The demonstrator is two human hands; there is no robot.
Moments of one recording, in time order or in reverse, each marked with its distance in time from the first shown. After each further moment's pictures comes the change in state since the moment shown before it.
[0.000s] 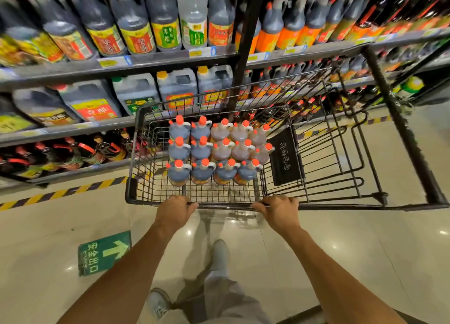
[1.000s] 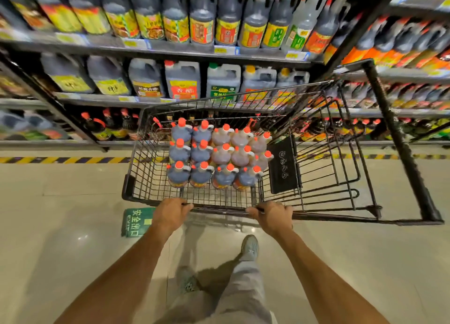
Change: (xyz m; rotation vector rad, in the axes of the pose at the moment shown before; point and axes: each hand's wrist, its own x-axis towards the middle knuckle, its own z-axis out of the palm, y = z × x) left_hand -0.137 -0.236 0.017 -0.237 0.034 -0.231; right_hand -0.099 -0.229 0.068 -0.031 -0.145 -0.116
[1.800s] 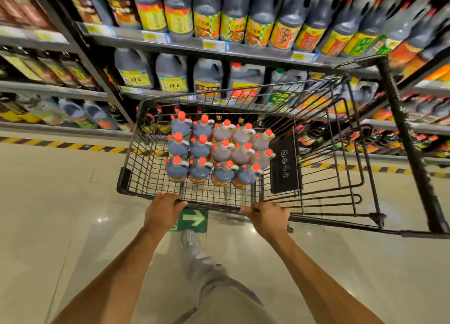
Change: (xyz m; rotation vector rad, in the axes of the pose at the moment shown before) left_hand -0.001 -0.222 -0.078 -0.177 0.187 -0.059; right_hand 0.003 -0.231 0.054 0.025 0.050 -0.068
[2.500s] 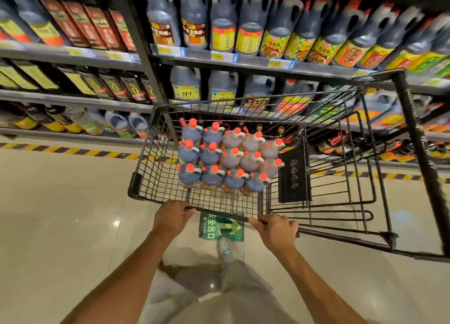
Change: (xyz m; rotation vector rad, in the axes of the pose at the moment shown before) left_hand 0.037 -0.174 -0.117 0.071 -0.056 0.057; right_hand -0.017 -0.200 0.048 -0.023 -0.021 0.027
